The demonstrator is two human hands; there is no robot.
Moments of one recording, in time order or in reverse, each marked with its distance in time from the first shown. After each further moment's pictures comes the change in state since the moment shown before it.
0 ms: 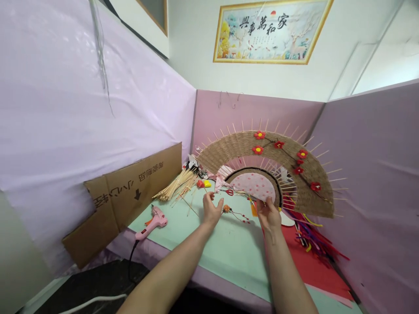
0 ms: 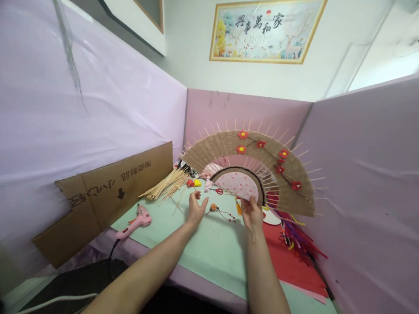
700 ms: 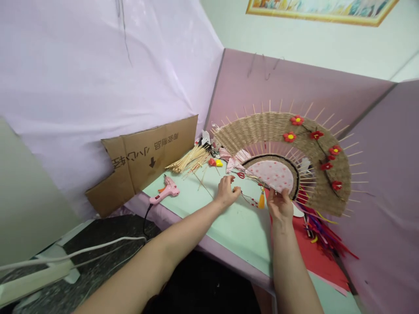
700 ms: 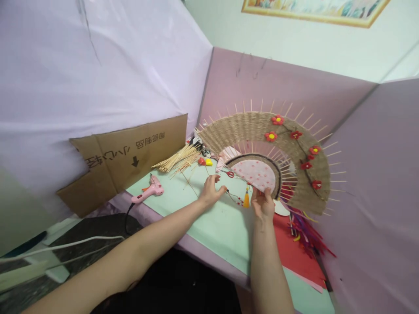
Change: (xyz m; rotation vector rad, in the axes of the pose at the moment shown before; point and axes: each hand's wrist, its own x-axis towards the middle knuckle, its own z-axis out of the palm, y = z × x) left_hand -0.013 -0.018 0.003 0.040 -0.241 -0.065; right_hand -0.007 -0.002 -0.006 -0.011 0.083 0.072
